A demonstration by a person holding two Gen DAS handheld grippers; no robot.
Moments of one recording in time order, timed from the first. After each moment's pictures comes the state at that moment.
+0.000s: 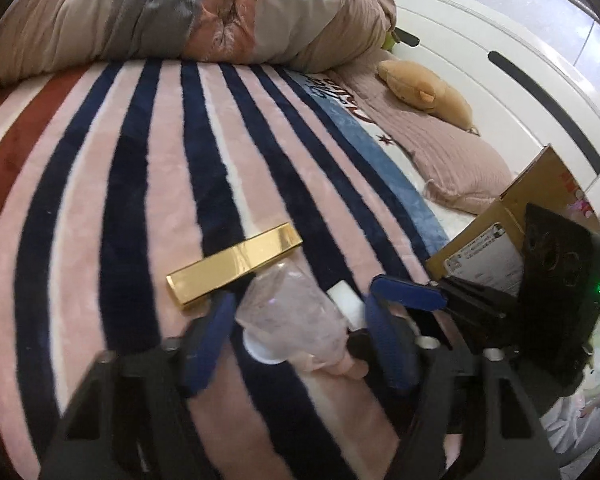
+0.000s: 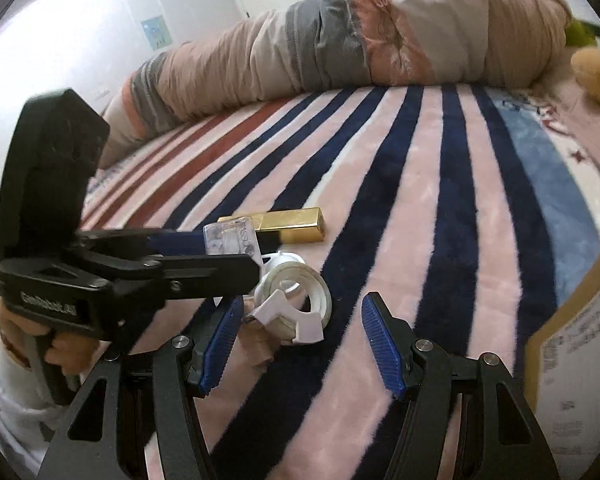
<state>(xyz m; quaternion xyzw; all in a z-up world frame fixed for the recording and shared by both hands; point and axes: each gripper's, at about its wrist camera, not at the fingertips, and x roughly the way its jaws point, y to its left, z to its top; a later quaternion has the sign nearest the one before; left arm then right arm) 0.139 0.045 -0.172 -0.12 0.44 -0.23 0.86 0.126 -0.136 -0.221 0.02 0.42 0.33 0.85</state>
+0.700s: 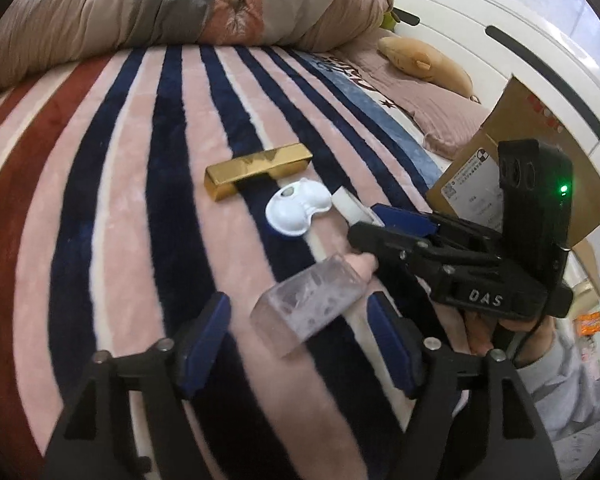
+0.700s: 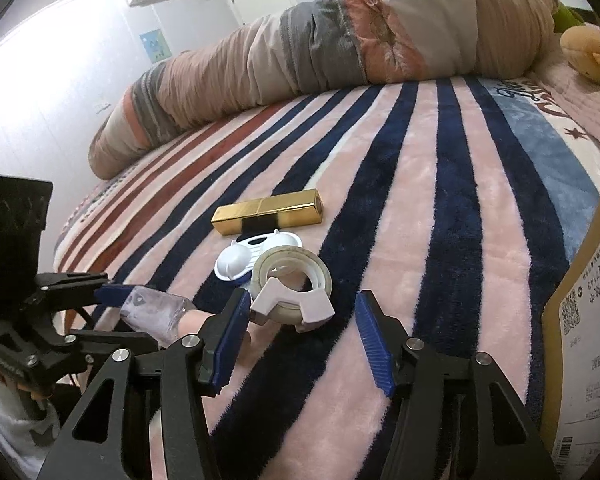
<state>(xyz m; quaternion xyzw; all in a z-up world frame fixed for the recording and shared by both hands) 0.075 0.055 -0.186 -0.07 0.46 -0.21 0.86 0.119 -0.139 -0.230 0.03 0.41 0.33 0.85</state>
